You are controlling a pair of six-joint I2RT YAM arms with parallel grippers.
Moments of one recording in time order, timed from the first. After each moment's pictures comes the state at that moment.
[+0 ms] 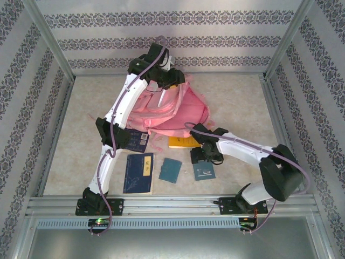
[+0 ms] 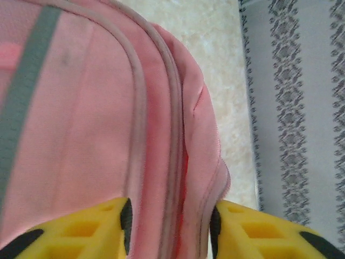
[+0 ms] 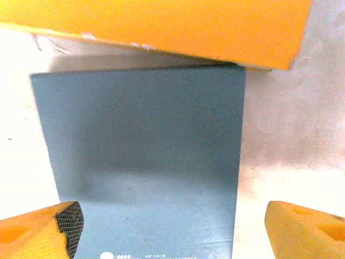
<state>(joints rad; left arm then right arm) -0.43 2.44 2.83 -1.23 0.45 -0.63 0.65 1.43 0.85 -0.84 0.04 0.58</state>
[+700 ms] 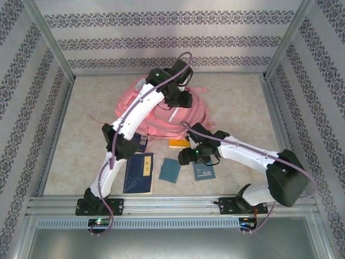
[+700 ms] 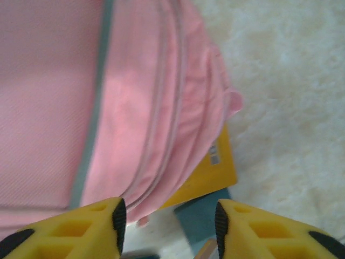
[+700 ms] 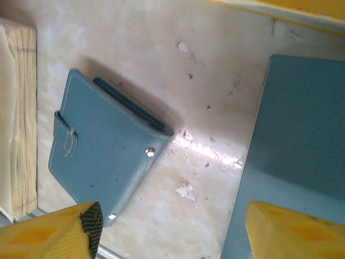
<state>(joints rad) -0.66 2.28 2.64 -1.48 0.07 -0.52 0.72 1.40 0.84 -0.68 -0.27 0.58</state>
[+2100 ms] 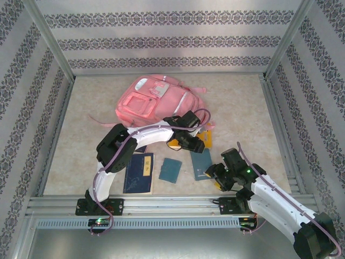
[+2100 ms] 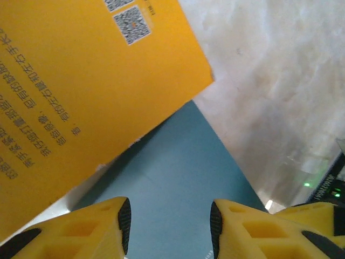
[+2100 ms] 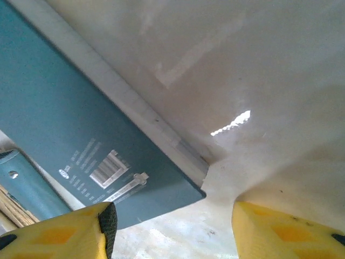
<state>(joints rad) -0.84 2.10 1.53 -0.54 0.42 -0.48 0.50 0.71 0.28 -0.74 -0.34 1.33</state>
